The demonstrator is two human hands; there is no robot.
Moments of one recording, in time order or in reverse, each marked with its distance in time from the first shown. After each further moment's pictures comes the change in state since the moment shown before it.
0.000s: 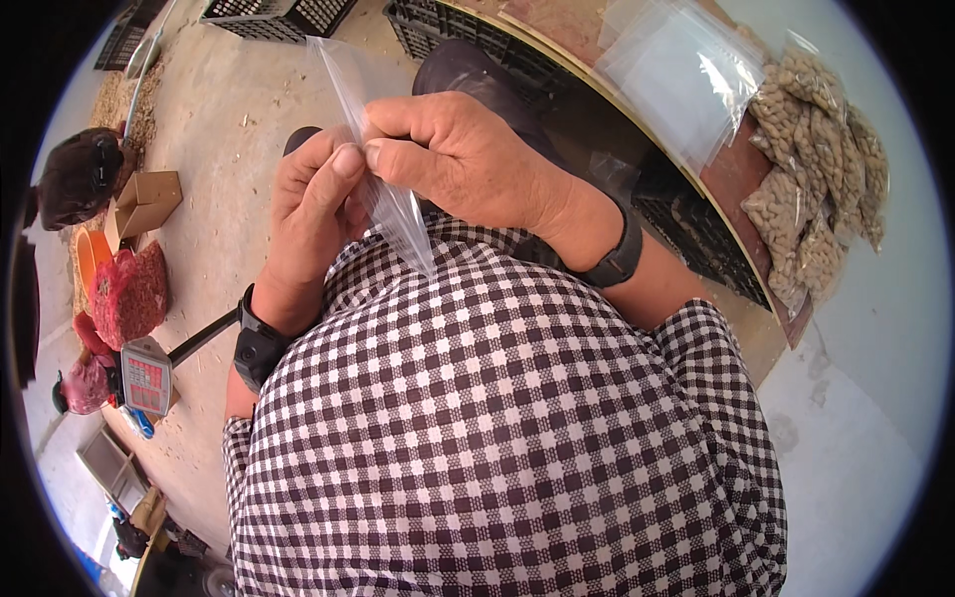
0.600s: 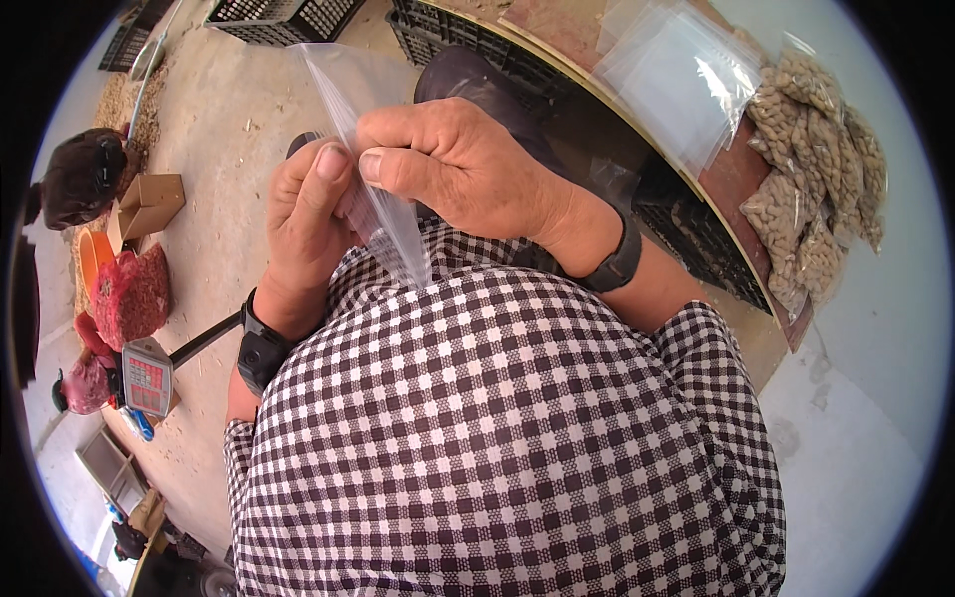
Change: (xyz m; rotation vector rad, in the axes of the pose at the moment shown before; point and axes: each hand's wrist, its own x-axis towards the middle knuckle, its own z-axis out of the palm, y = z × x) left_hand -0.002 -0.004 0.004 0.030 -0.008 0.176; right_hand -0.006 -0.006 0.000 -0.011 -0.011 -0.033
